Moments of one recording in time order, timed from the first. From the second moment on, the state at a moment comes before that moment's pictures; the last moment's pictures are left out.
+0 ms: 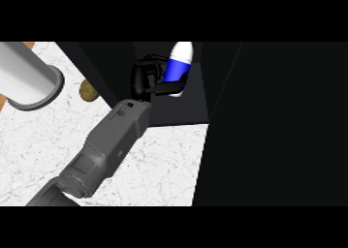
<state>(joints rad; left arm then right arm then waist) -1.03 0.00 -0.28 -0.28 0.56 0.60 -0.61 0.29 -0.34 0.51 -2.49 0.01 -0.21 0.15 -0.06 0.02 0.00</state>
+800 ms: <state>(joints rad) -1.13 0.00 -0.23 -0.12 0.55 0.58 -0.67 0.29 -0.33 0.50 -2.48 0.00 -0.18 0.12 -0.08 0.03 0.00</state>
